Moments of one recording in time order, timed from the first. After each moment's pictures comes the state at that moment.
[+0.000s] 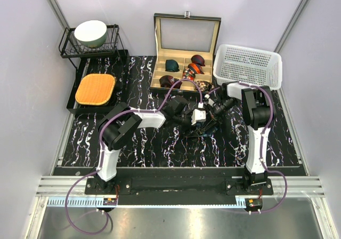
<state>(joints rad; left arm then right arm) -0.79 2.02 1.13 0.16 0.71 0.48 0.18 2.22 1.43 -1.13 -0.89 -0.08</state>
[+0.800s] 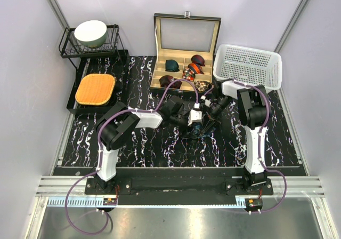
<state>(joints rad) -0.76 2.00 1.08 0.20 0.80 0.50 0.23 2.25 1.52 -1.21 -0.75 -0.04</state>
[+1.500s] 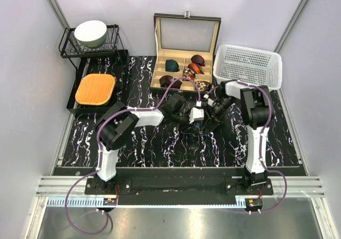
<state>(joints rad) -0.76 2.00 1.14 0.09 0.72 0.51 0.20 2.24 1.50 -1.18 -0.75 -0.09</state>
